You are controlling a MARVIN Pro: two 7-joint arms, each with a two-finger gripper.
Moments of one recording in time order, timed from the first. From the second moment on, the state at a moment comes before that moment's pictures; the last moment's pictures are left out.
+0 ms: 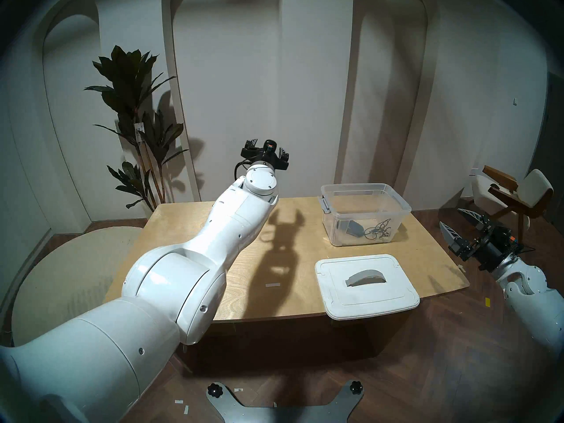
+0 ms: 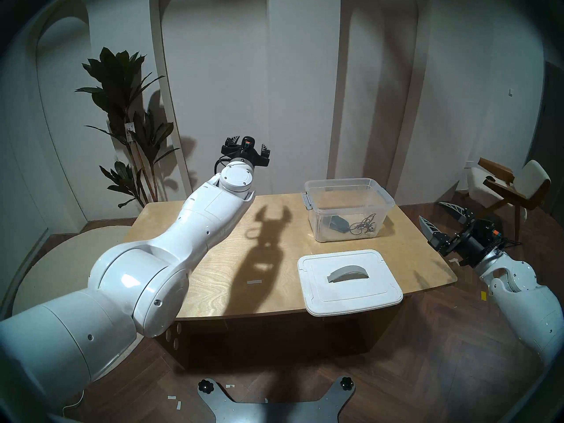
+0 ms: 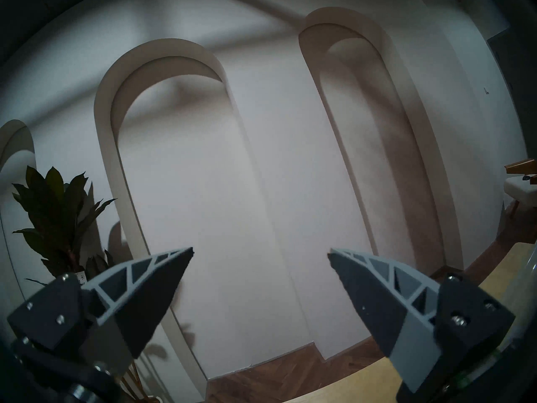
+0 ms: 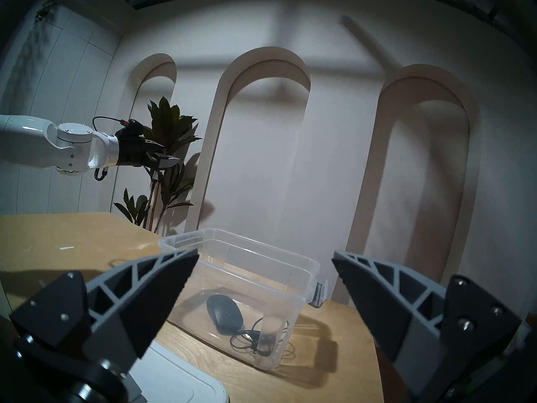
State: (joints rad) left arm 0.60 -1.63 -1.18 -0.62 0.09 -0.10 0.26; right arm -1.94 -0.50 1.75 -1.45 1.01 -0.52 0.59
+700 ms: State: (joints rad) left arm 0.79 -1.52 -1.21 -0.88 0.09 -0.16 0.21; right arm -1.94 -0.50 1.74 -1.45 1.01 -0.52 0.59
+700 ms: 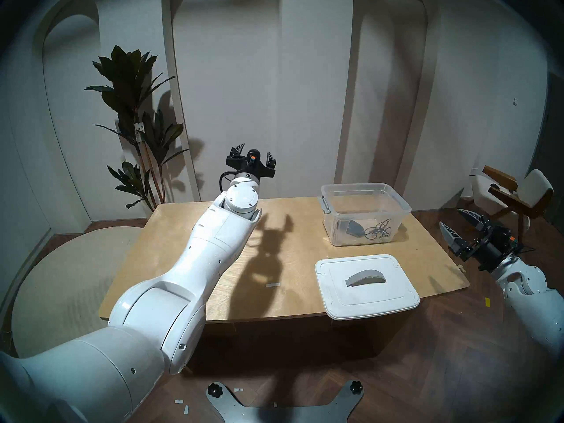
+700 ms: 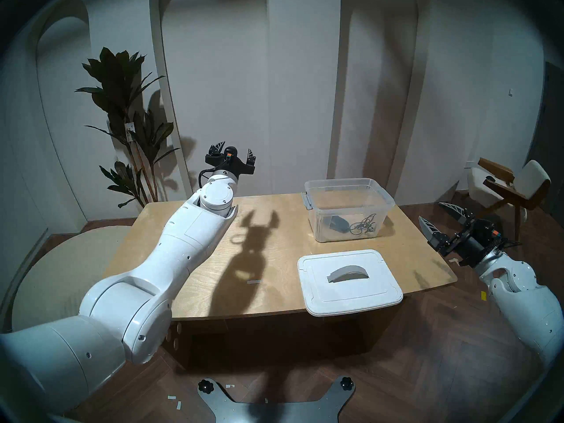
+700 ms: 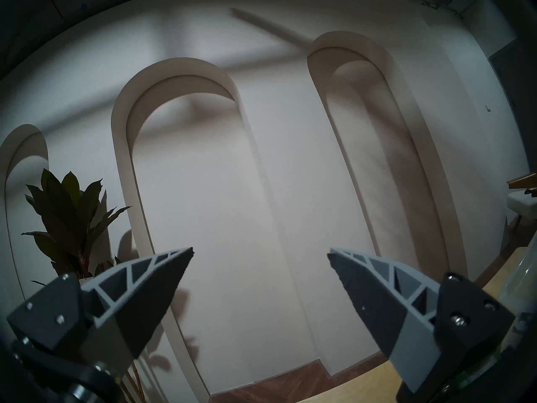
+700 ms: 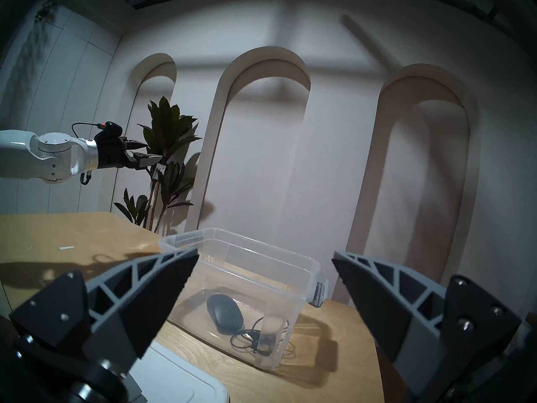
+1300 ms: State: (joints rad) left arm 0.97 -1.43 -1.24 -1.12 0.05 -0.18 0.13; right arm -1.94 -0.50 1.74 -1.45 1.01 -0.52 0.59
